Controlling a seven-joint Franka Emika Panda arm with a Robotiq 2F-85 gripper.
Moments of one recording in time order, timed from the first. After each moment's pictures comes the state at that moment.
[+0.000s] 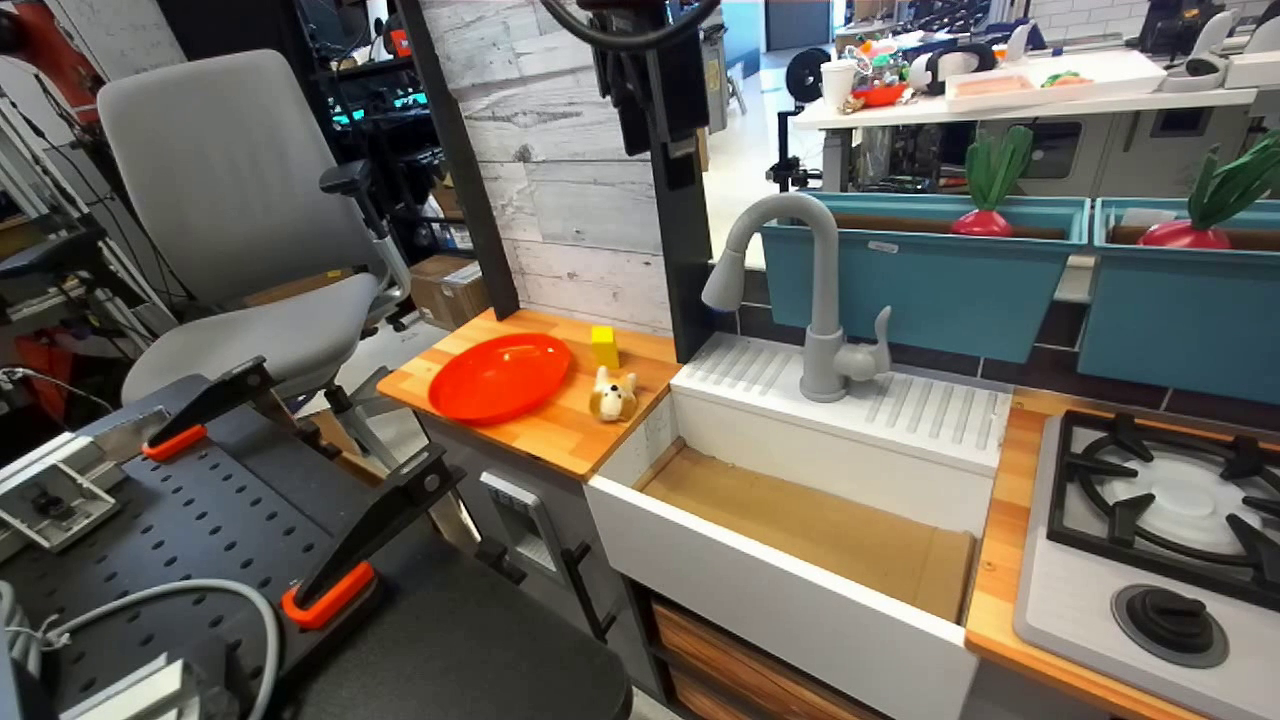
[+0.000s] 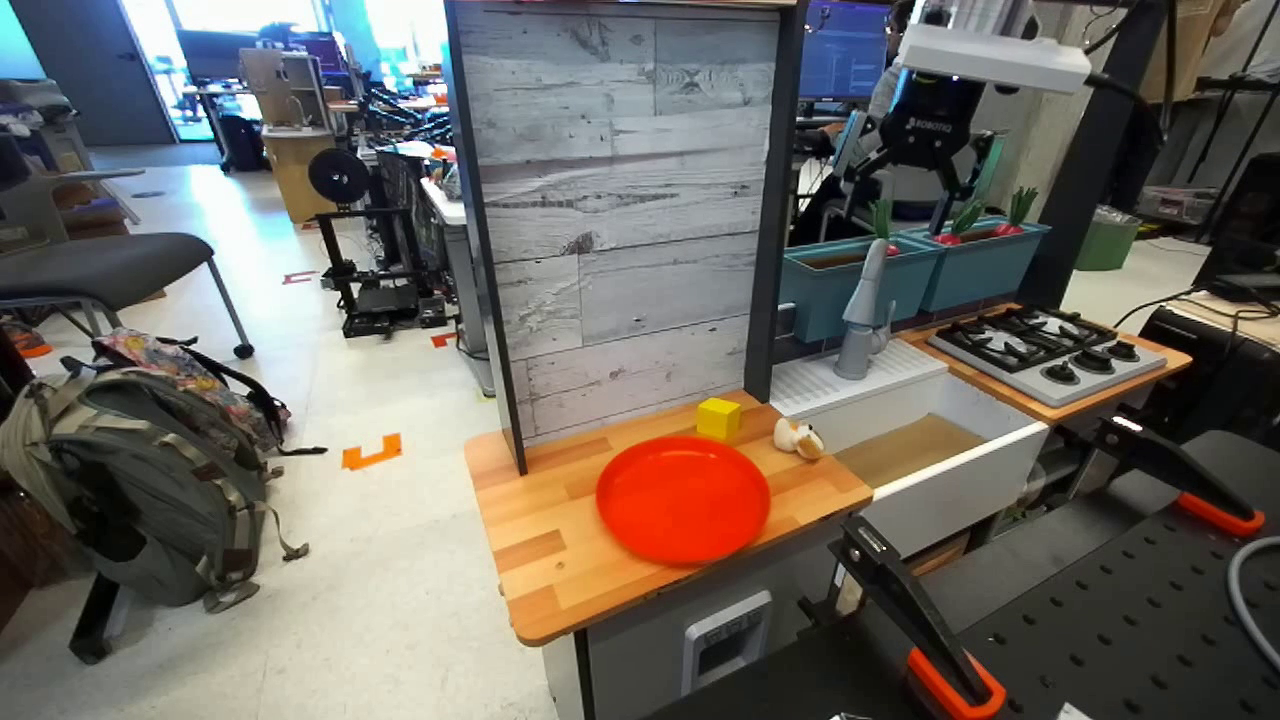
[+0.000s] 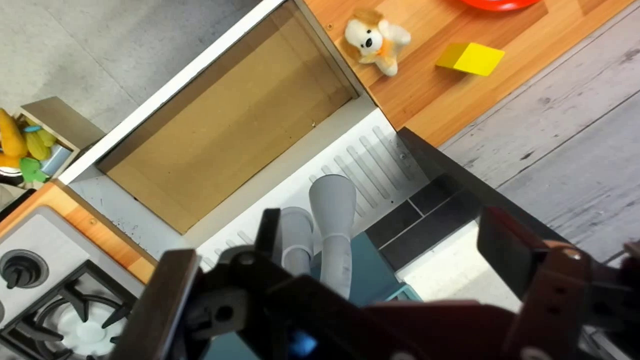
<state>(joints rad) -0.10 0.47 -0.11 -1.98 0.22 2.51 0.21</state>
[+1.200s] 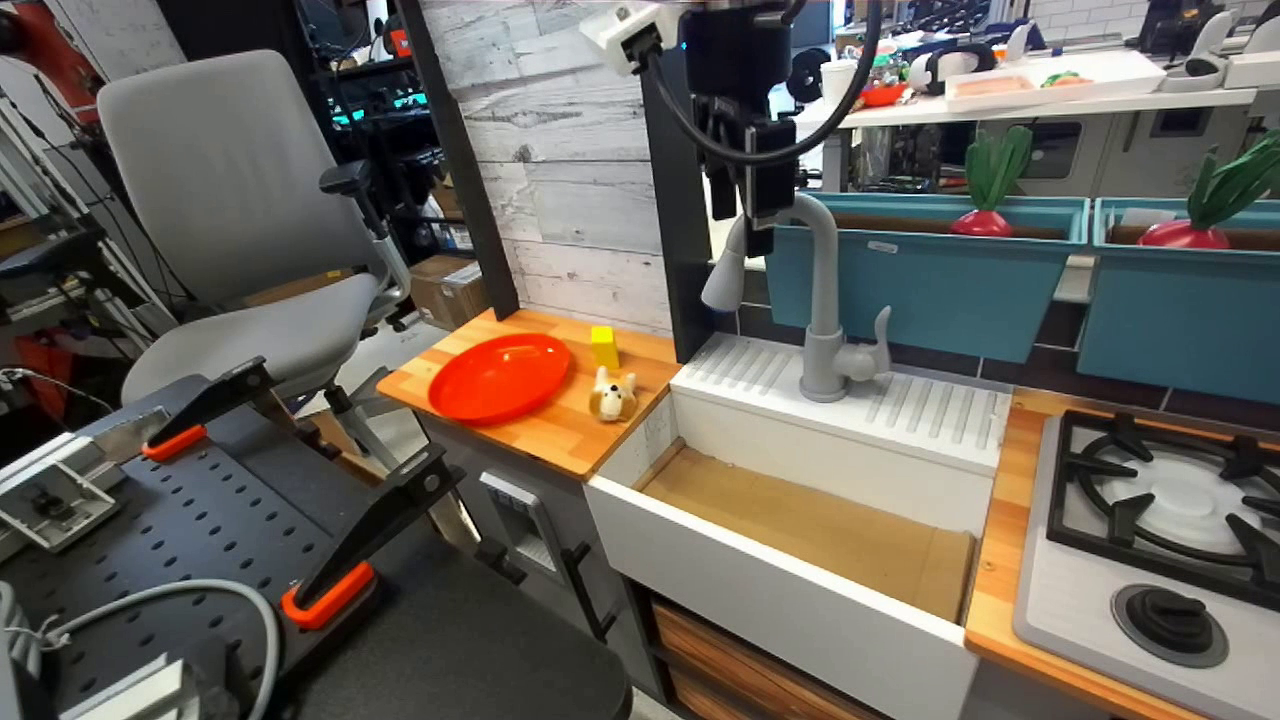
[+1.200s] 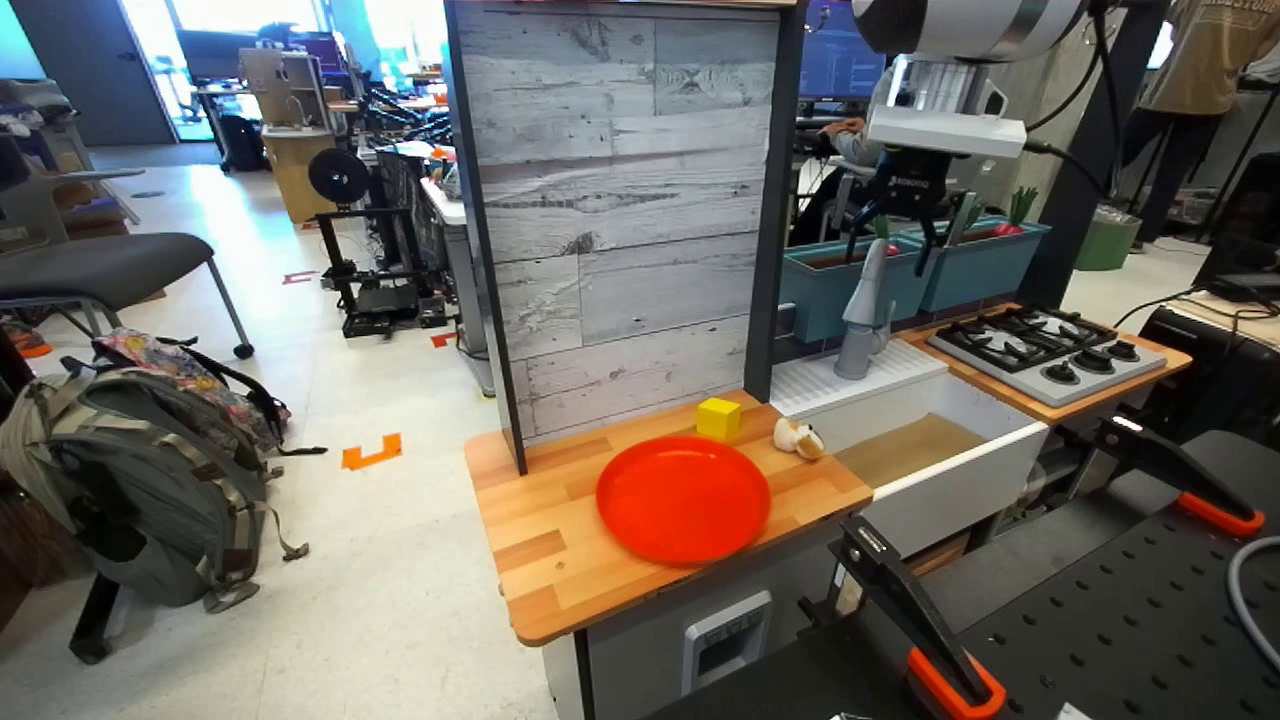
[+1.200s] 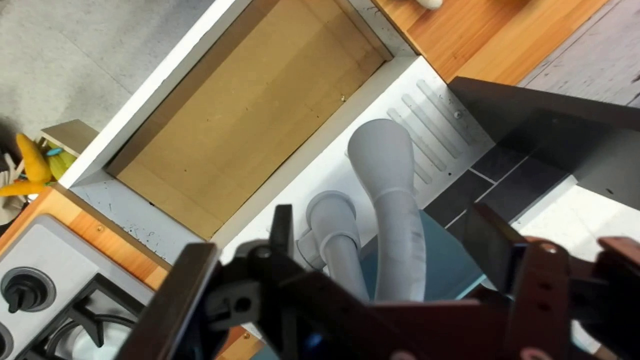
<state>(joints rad) -0.14 0.74 -0.14 -1.68 0.22 2.41 0.31</state>
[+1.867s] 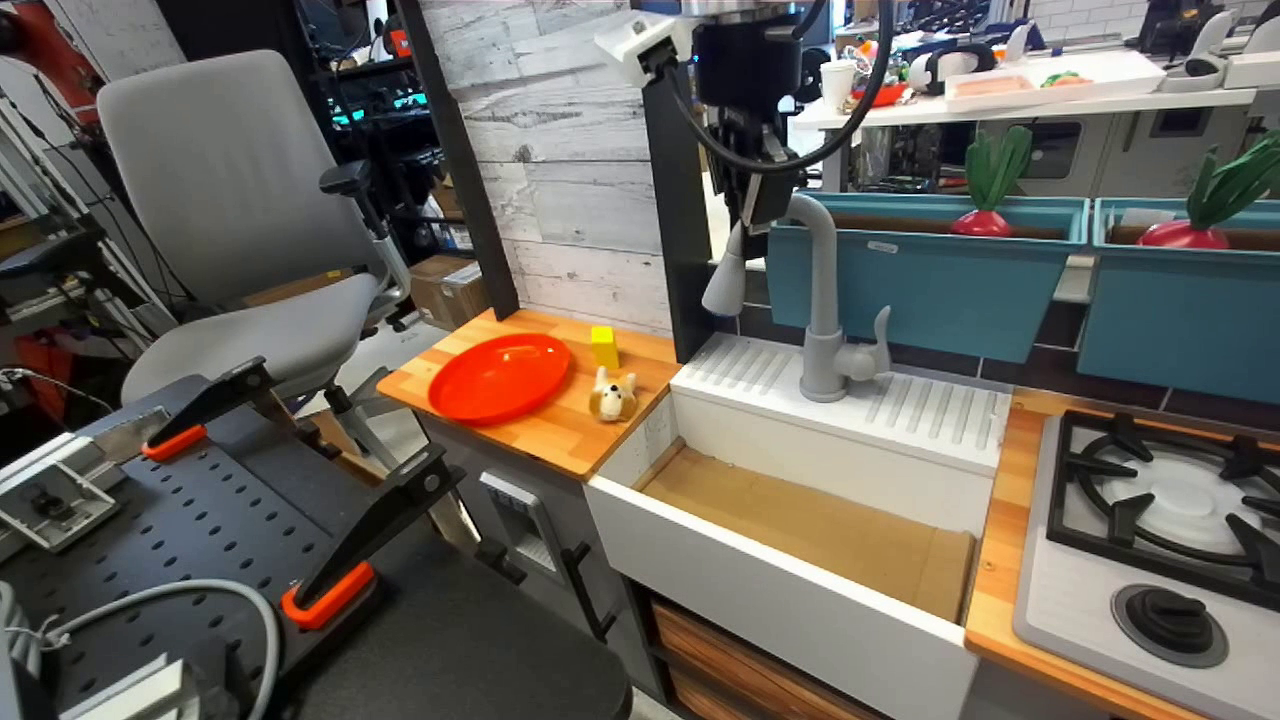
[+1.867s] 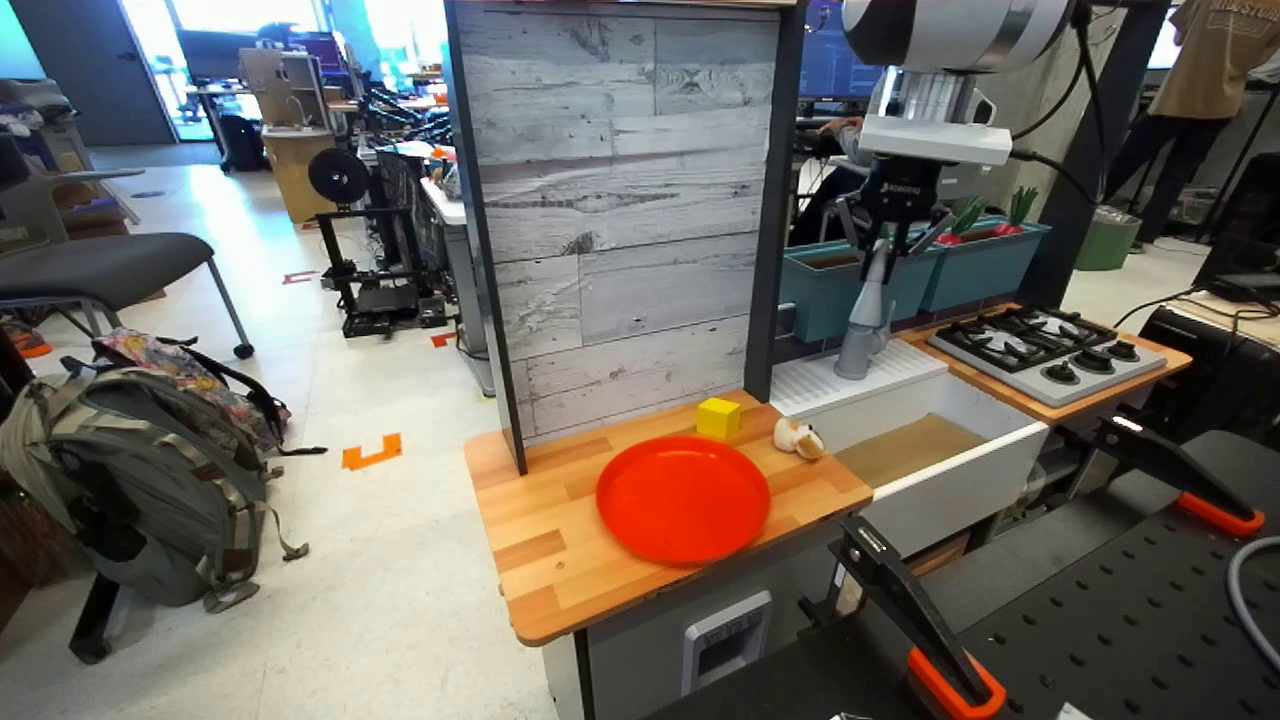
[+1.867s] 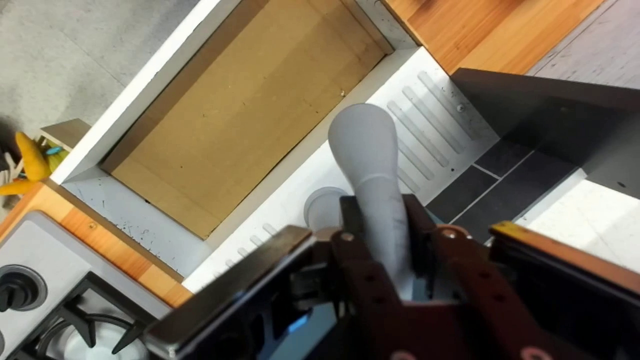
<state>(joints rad) -0.13 0.79 -0.14 -1.61 0.22 2.39 0.32</state>
